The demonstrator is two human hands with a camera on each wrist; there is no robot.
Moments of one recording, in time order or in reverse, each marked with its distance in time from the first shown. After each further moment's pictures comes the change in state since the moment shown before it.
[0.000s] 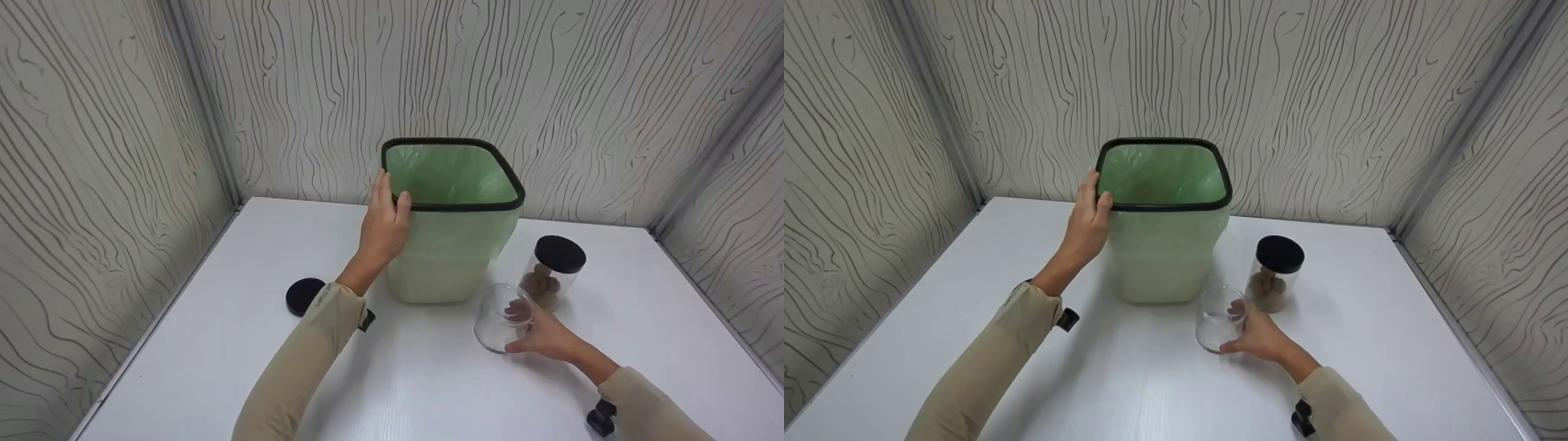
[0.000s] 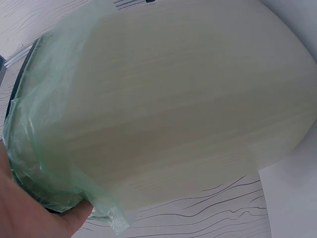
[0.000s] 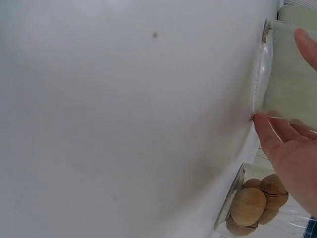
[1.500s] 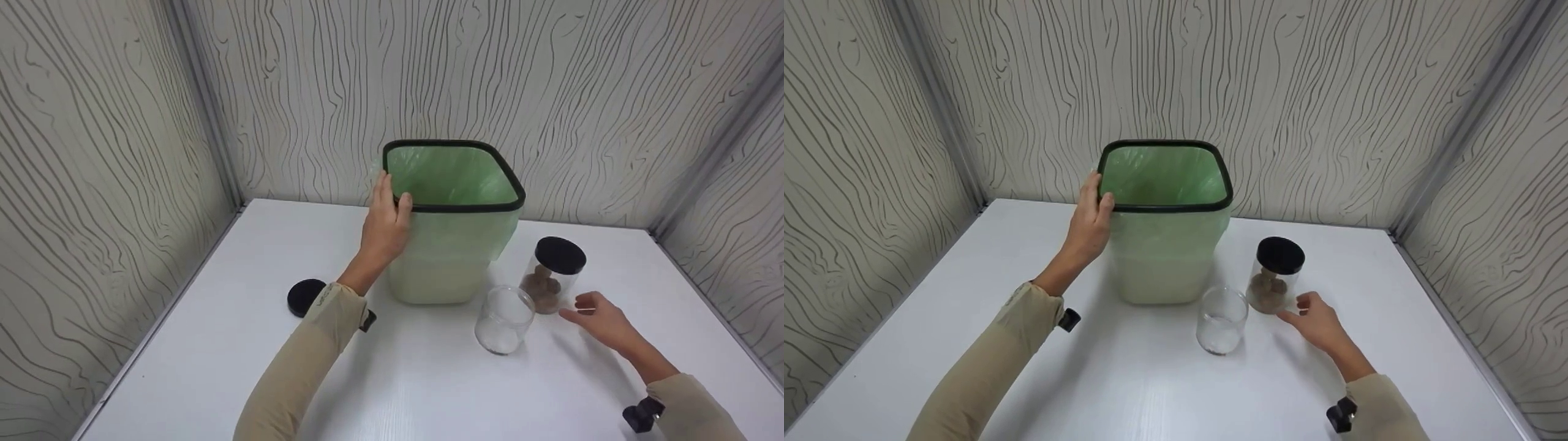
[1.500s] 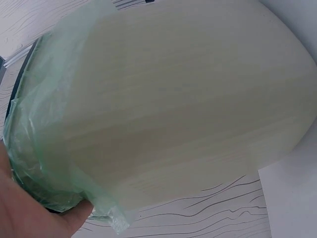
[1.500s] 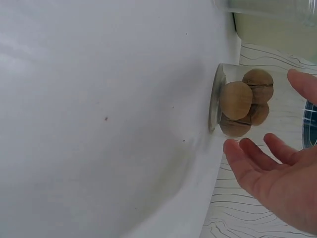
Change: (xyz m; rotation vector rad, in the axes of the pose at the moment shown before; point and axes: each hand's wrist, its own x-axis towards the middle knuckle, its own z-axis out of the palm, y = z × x) left_hand 0.001 0.001 -0.001 0.001 -0.008 -0.010; right_hand -0.030 0.012 -0.075 -0.172 0.104 0.415
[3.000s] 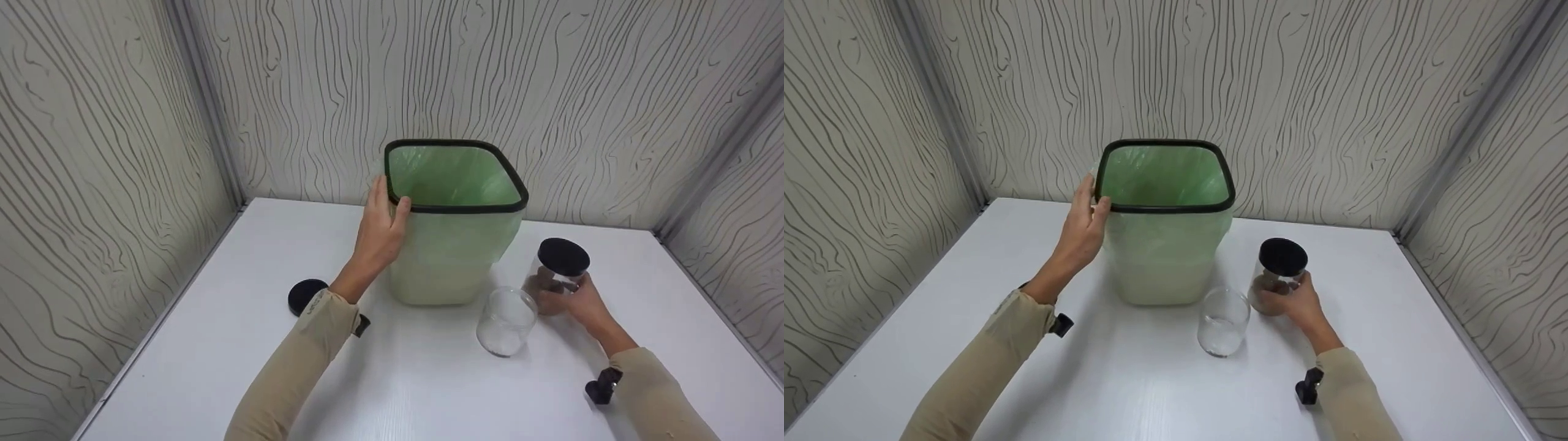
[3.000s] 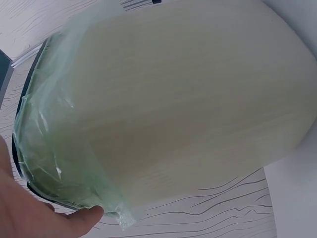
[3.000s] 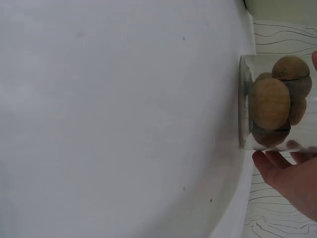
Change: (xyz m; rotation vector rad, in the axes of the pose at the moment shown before) left_hand -0.009 -0.005 -0.009 -0.017 -0.007 0.028; right_hand 0.059 0.004 0.020 0.449 0.103 -0.057
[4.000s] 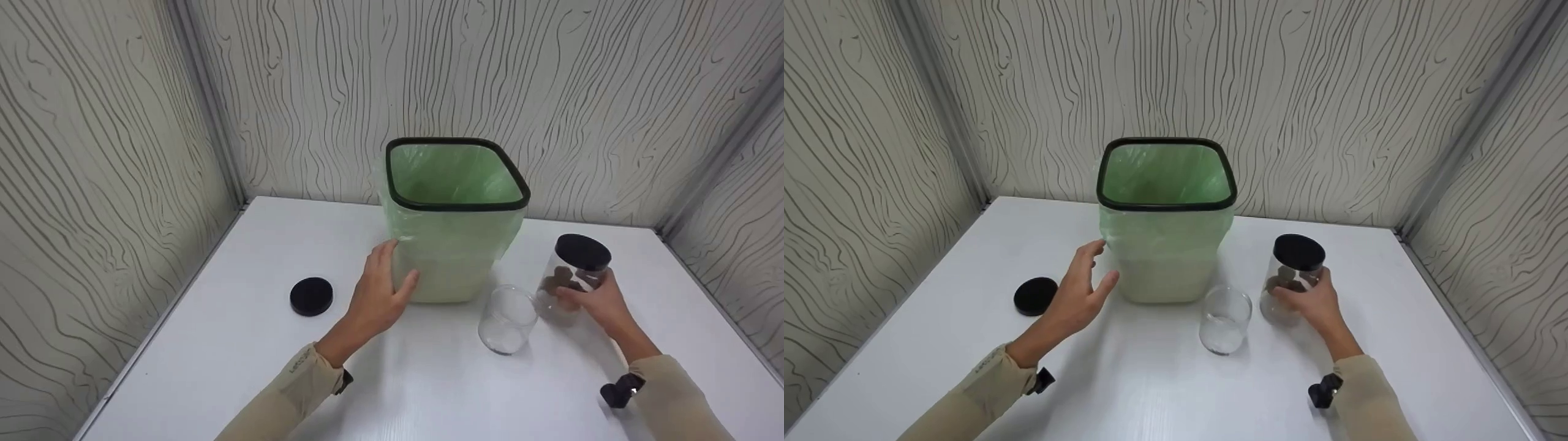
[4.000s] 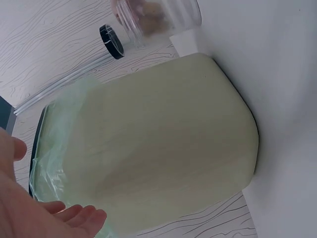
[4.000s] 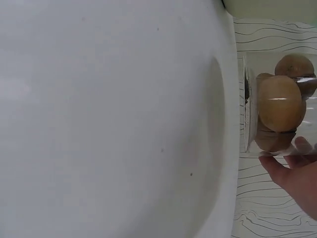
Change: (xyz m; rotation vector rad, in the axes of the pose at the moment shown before) left_hand -0.085 -0.018 0.010 0.092 -0.078 0.069; right_hand -0.016 -0.010 -0.017 -0.032 0.110 -0.044
